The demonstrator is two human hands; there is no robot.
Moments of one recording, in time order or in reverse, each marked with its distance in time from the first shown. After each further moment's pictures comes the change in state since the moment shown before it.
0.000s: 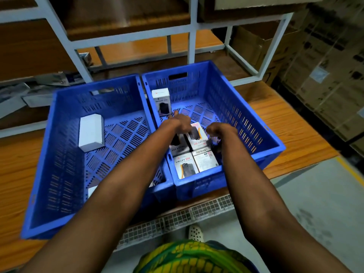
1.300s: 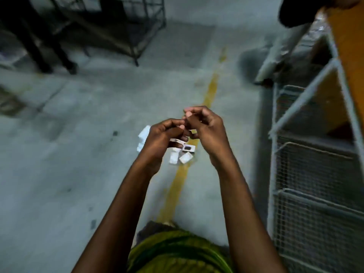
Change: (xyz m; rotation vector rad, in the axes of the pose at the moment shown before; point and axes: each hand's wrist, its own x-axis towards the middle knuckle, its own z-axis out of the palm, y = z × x) left_hand -0.747 0.186 0.443 -1.514 2.159 -1.445; right_hand -0.551 0.269 0.451 -0.433 -1.736 -1.092
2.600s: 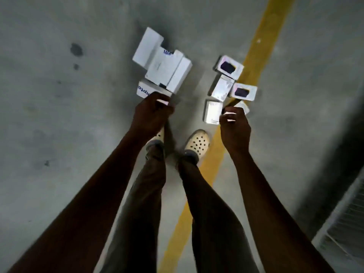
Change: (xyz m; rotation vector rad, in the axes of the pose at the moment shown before) left_hand 0.554 -0.473 -0.384 0.507 0.022 -0.651; right_hand 0.438 0.619 0.211 -0.626 0.325 0.756
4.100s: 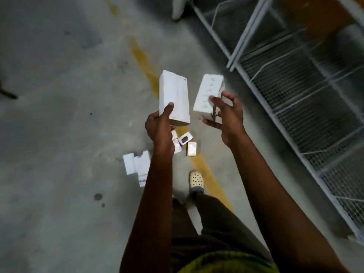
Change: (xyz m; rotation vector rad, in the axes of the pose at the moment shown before) left_hand -0.314 0.338 -0.019 -0.453 -0.192 0.284; right_hand -0.292 -0.225 -0.357 1.291 0.477 0.125
